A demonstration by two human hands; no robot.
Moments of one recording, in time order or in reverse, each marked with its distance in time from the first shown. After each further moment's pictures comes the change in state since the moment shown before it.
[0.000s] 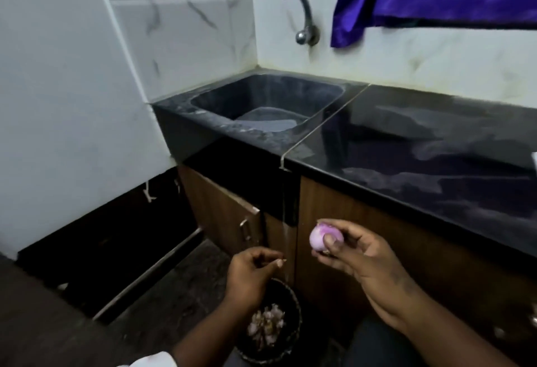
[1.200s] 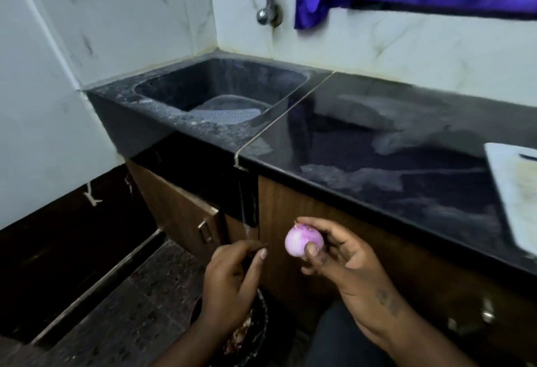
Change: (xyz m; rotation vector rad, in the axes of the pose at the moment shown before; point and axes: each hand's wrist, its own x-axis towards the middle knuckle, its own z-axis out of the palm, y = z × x) left_hand 0.001 0.025 0.049 0.283 0.087 0.609; right_hand -0.003 -0.011 -0.036 -0.147 0.026 -0.128
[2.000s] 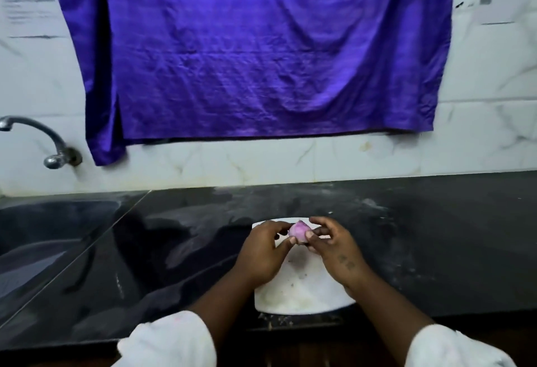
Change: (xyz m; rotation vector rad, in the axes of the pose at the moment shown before) left_hand 0.129 0.279 0.302 -0.125 -0.699 0.409; right_hand -0.052 -0.111 -0.317 -0.304 0.758 -0.256
